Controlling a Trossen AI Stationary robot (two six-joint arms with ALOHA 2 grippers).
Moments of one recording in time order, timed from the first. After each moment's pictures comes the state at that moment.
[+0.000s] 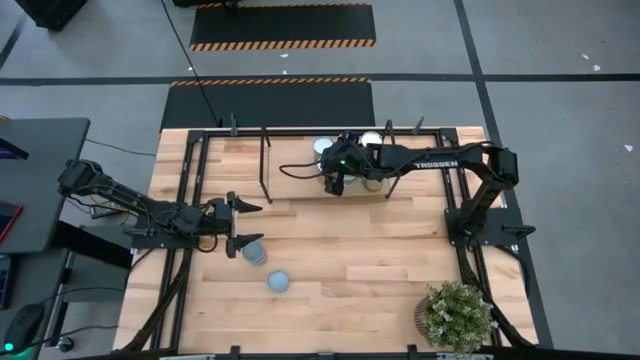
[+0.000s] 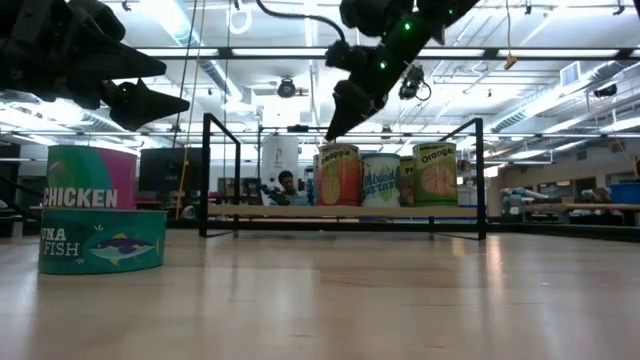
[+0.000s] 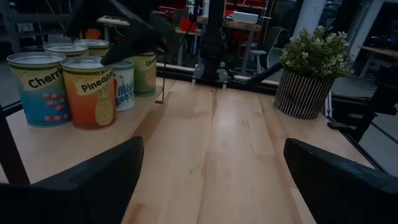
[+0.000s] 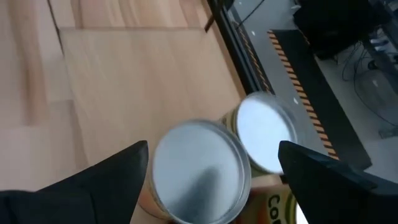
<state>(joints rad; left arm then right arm) -0.36 0.64 0.05 0.51 -0.48 -0.19 -0.21 1.70 1.30 -0.36 0.38 -0.17</state>
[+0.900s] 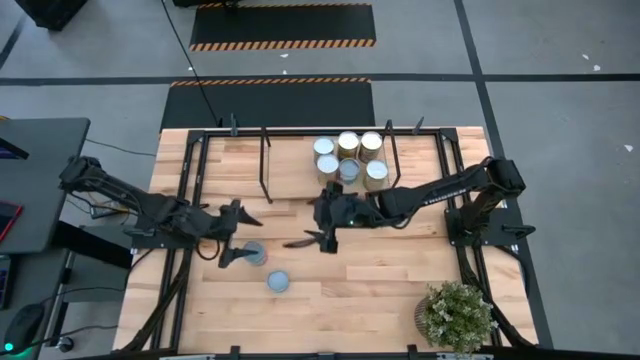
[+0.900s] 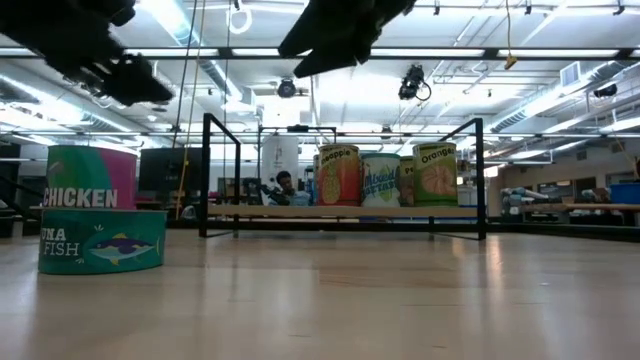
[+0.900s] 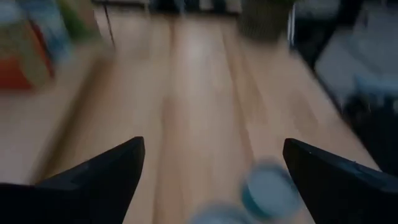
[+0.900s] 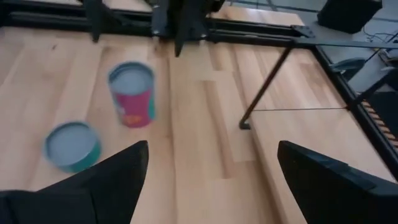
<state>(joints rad) -0.40 0.69 0.37 -0.10 -0.29 -0.25 0.17 1.70 1.30 -0.20 0.34 0.03</state>
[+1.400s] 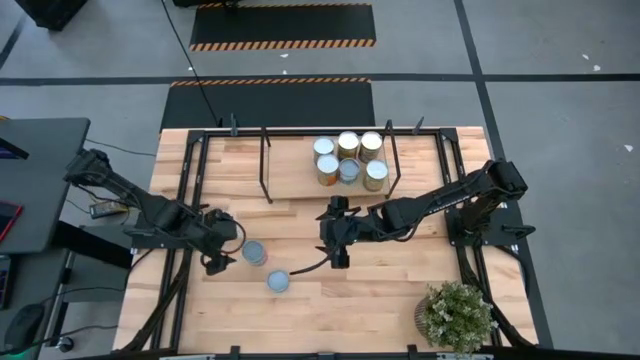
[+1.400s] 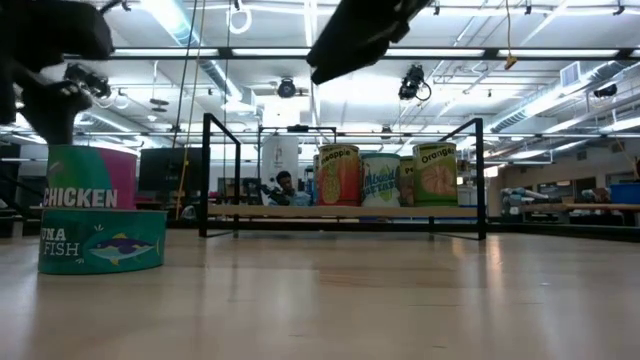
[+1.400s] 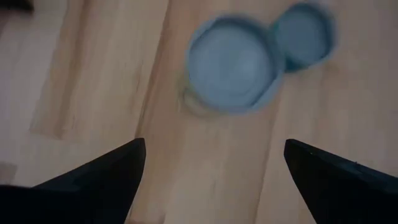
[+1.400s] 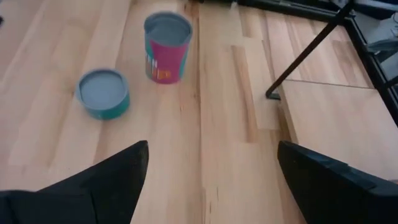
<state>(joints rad) -0.52 0.88 0.63 -0.84 -0.19 -0.74 0.26 1.70 1.30 -0.34 0.35 0.04</state>
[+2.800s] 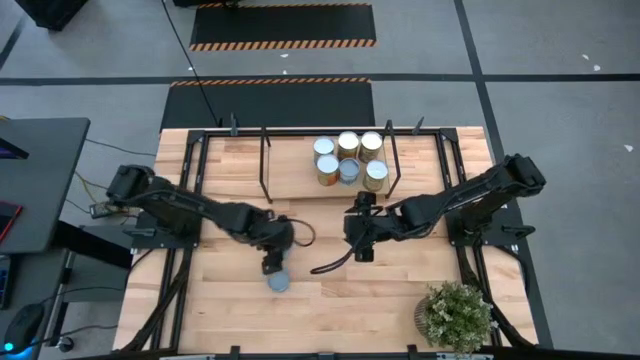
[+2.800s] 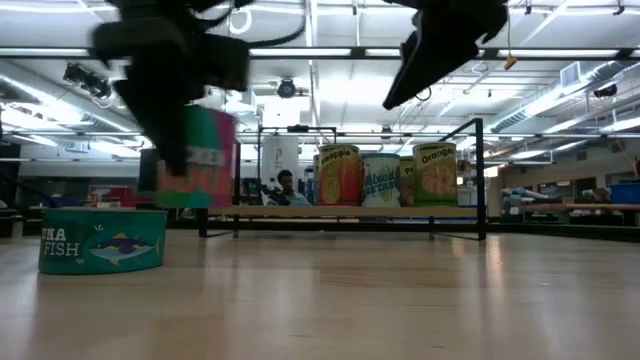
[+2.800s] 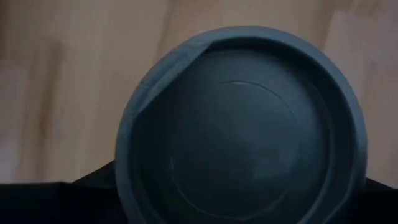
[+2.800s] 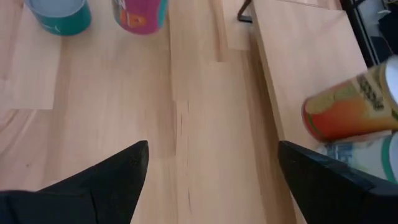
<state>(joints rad) -0.23 1.57 1.00 -0.66 -0.05 -0.45 0.29 1.55 1.16 -0.58 0.44 0.15</state>
